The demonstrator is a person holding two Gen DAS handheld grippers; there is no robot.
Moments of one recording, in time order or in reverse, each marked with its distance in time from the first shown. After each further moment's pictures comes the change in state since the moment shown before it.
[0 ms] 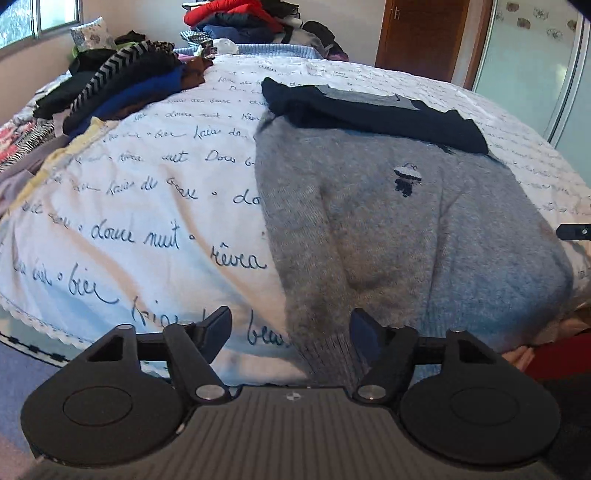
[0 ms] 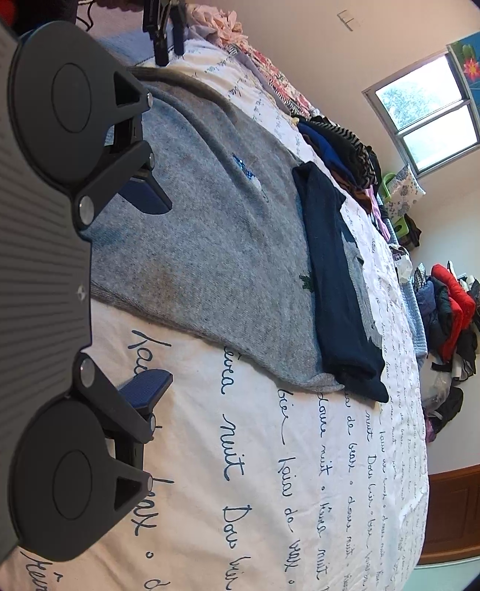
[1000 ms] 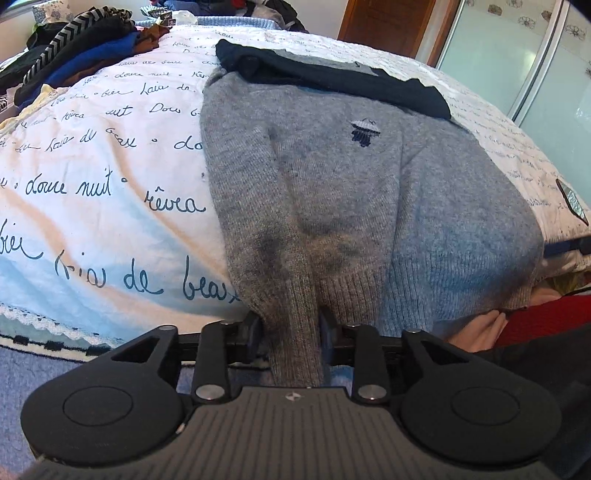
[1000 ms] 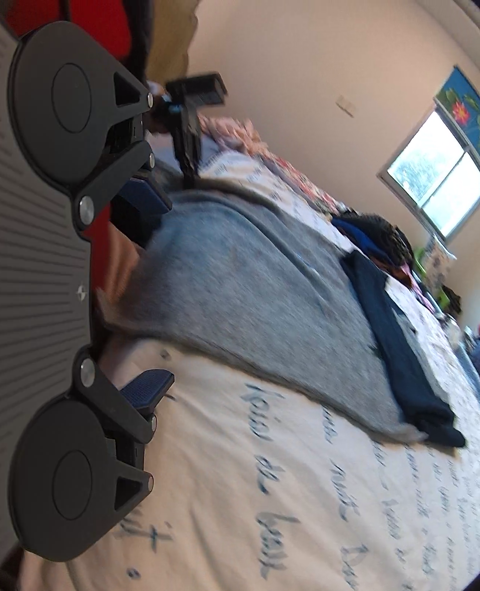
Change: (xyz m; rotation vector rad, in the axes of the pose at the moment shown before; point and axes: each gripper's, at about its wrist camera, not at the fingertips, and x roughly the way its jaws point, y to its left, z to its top) left arm 0.024 -0.009 -0.021 0.019 0.072 -0.135; right arm -0.012 -0.035 -0.041 0.117 0.212 0.459
